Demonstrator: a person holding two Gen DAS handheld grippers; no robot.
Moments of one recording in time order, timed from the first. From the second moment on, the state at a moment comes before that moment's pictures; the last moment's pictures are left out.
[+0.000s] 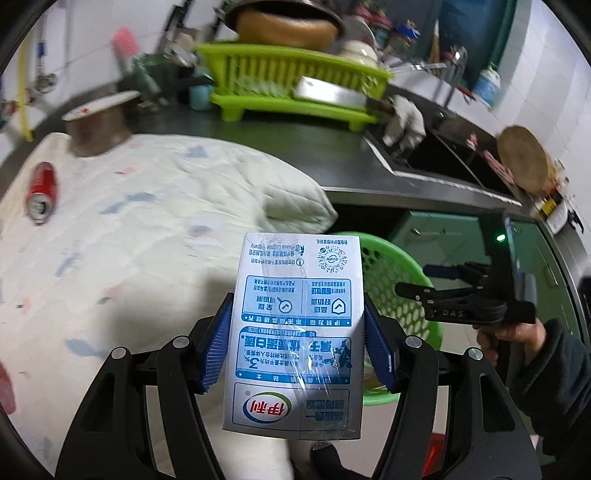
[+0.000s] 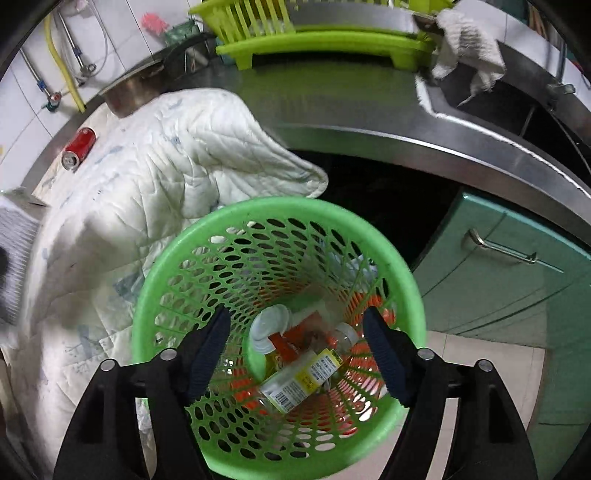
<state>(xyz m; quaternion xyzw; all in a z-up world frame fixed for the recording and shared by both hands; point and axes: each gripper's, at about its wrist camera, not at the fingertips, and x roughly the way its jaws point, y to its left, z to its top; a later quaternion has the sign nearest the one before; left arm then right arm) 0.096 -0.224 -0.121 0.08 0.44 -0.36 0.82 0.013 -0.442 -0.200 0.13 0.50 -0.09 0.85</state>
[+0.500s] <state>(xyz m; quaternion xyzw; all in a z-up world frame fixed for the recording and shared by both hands) 0.104 -0.306 -0.198 0.12 0.52 -0.37 0.76 -0.036 -0.448 -0.159 0.17 0.44 -0.09 0.88</state>
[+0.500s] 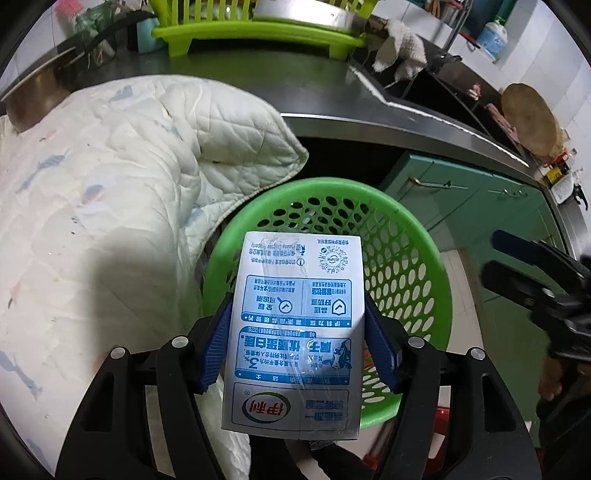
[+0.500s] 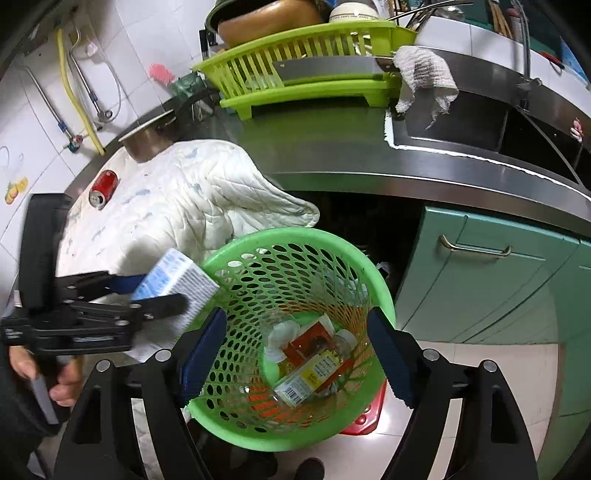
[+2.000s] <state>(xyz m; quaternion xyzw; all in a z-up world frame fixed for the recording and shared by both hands) 0.139 0.005 -0.089 -0.06 0.44 -0.10 0.89 0.152 -0.247 -0.098 0.06 0.43 0.15 0.89</state>
